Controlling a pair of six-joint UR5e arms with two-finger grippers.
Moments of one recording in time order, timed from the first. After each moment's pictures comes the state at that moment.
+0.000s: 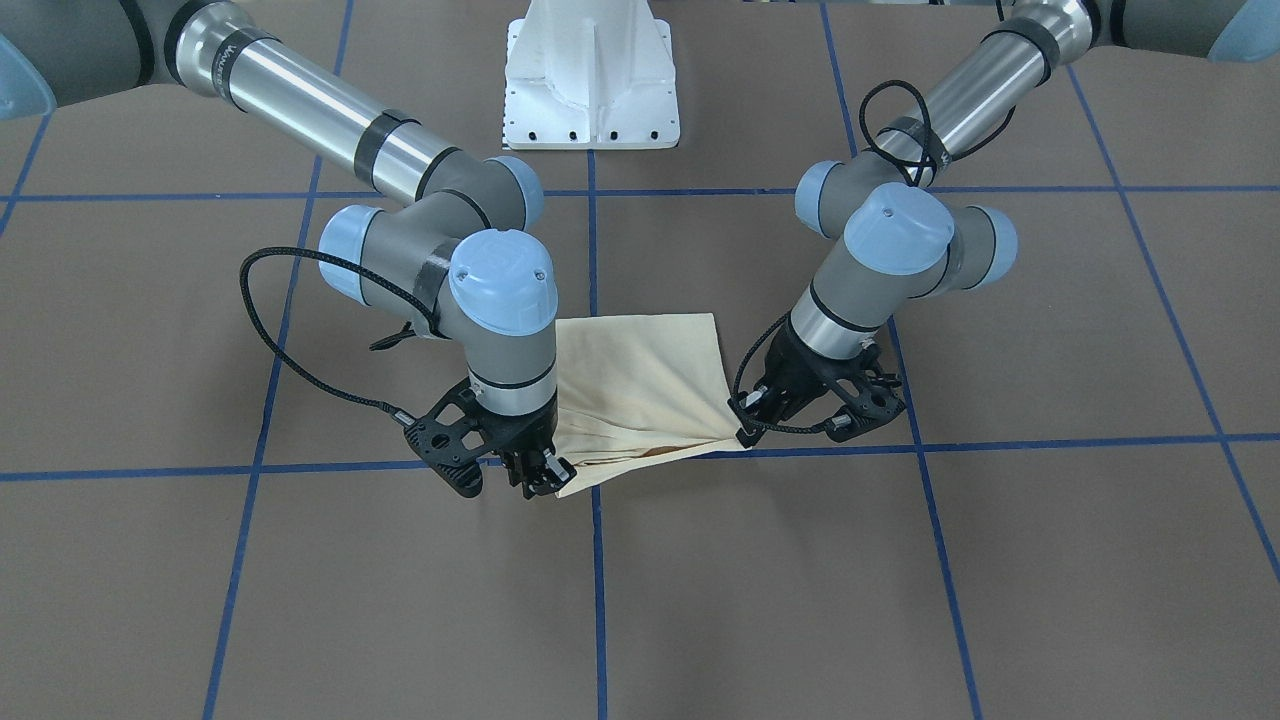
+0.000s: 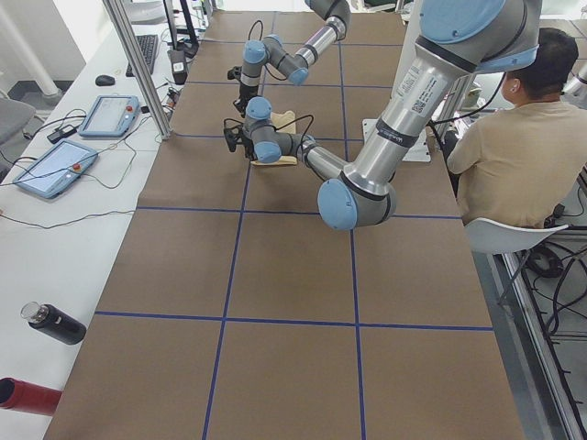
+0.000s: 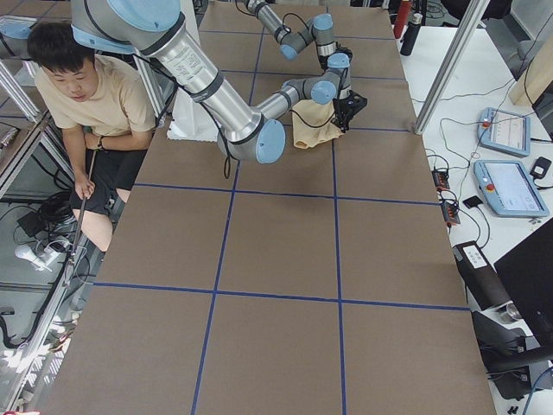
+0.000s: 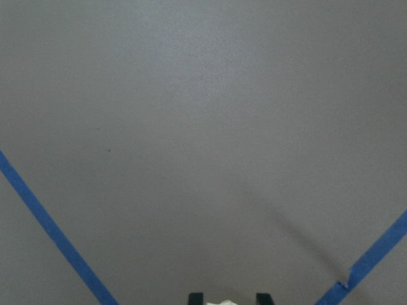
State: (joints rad) left arm -0.74 -2.19 -1.34 -2.26 -1.94 -1.63; right arm 0.69 -0.62 1.13 -1.36 1.78 1.85
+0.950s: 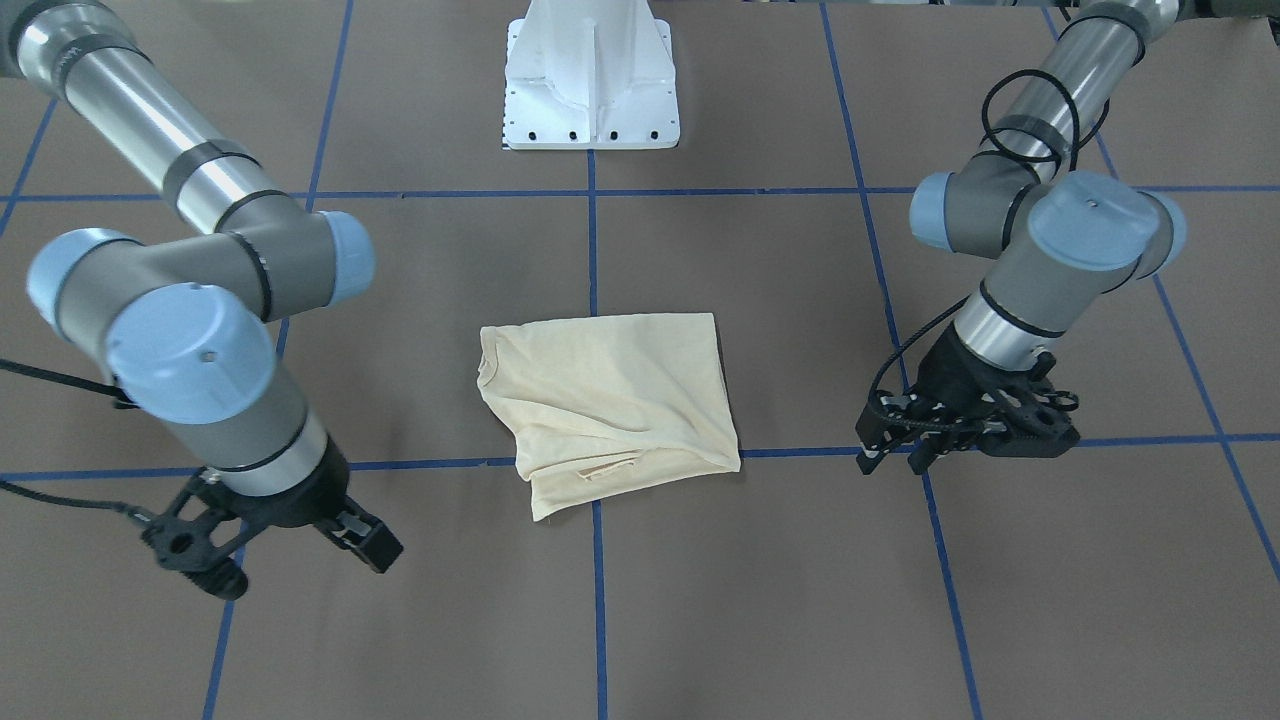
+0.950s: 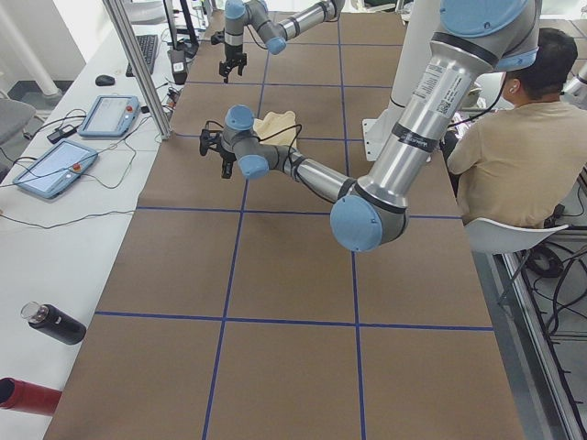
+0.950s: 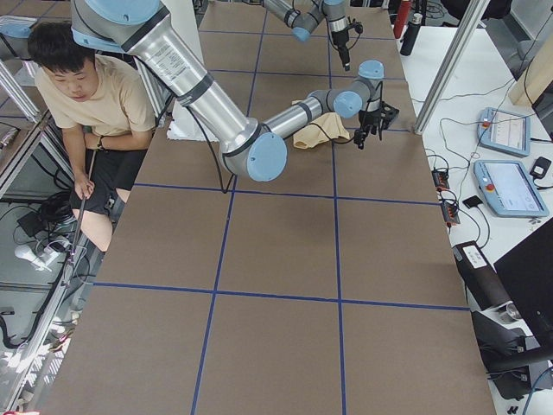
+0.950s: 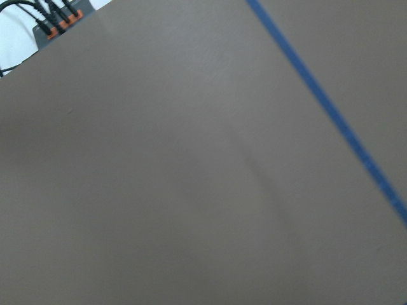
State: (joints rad) left arm -0.95 -2.02 -1.48 -2.25 -2.04 -1.06; right arm 0.97 -0.84 1.28 -1.36 2.07 1.41
